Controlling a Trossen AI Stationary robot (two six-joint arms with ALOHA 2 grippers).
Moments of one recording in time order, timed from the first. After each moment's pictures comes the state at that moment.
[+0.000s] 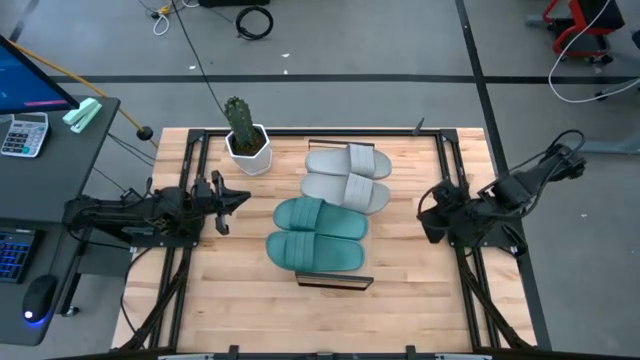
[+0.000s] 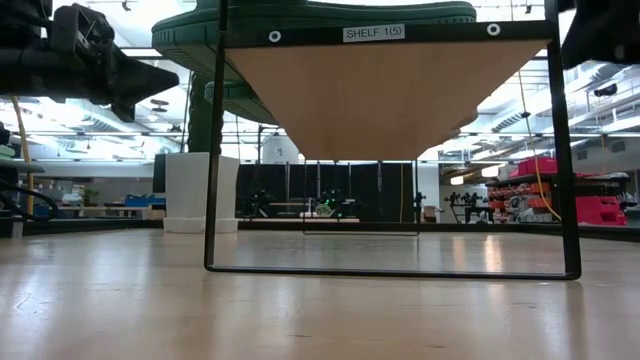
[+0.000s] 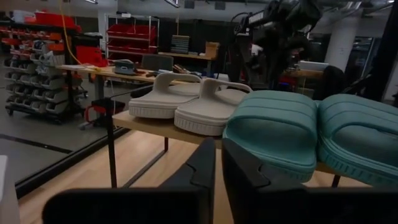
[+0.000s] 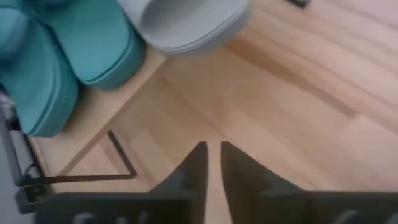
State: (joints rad) left arm 0.00 0.14 0.01 0.25 -0.27 -0.09; right arm 0.52 0.80 0.89 -1.11 0.47 1.31
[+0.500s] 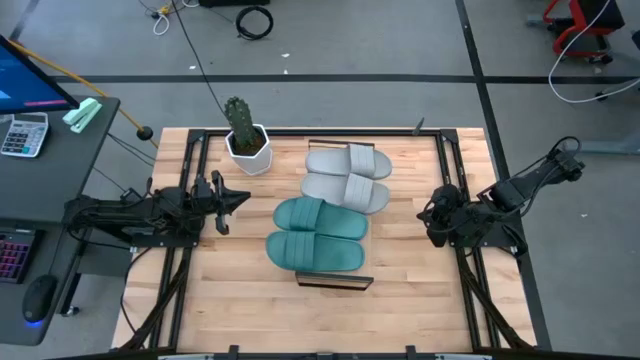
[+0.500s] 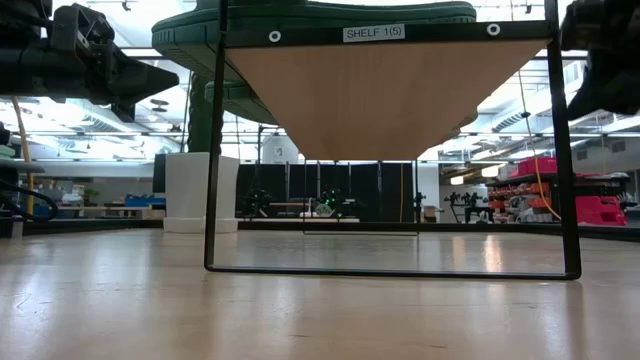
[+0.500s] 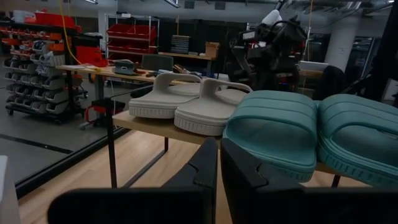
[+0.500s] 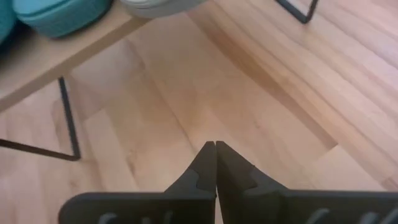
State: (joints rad) left arm 0.00 0.14 0.01 0.25 -0.27 -0.09; right arm 0.49 0.56 0.60 -0.99 0.49 1.01
